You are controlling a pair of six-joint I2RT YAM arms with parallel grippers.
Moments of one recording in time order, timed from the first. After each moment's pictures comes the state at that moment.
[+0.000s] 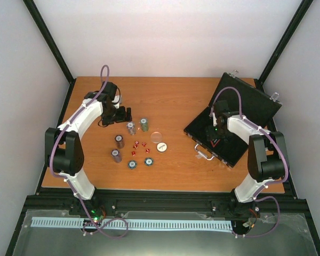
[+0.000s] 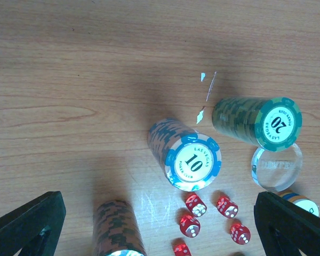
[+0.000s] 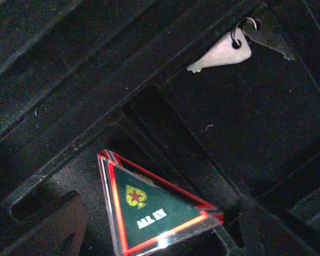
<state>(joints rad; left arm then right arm) -0.20 1.72 1.40 -0.92 0.16 -0.30 0.18 1.67 1.04 -0.67 0.07 0.00</state>
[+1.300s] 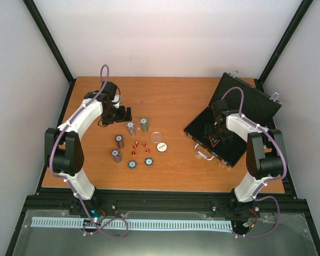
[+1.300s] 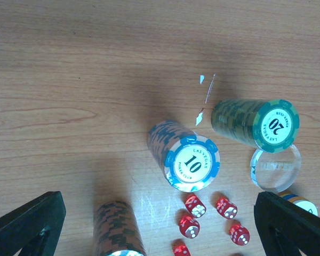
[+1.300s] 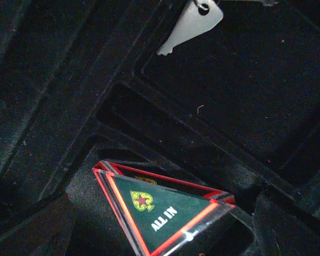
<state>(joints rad) -0.20 1.72 1.40 -0.92 0.16 -0.30 0.18 1.69 1.07 -0.72 0.07 0.30</state>
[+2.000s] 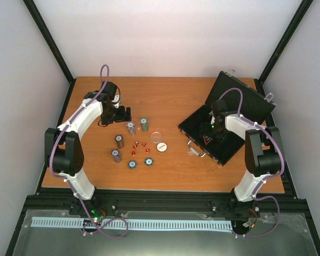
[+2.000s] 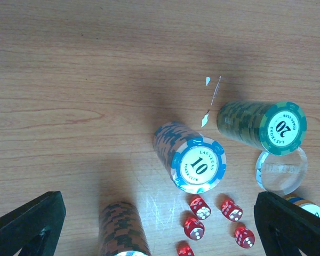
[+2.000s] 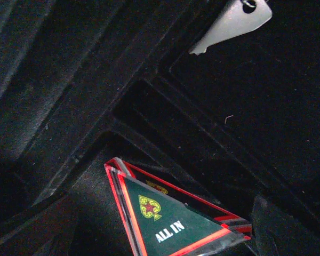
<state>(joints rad) -0.20 1.72 1.40 -0.92 0.14 -0.30 0.18 1.74 1.06 -0.61 -0.10 0.29</state>
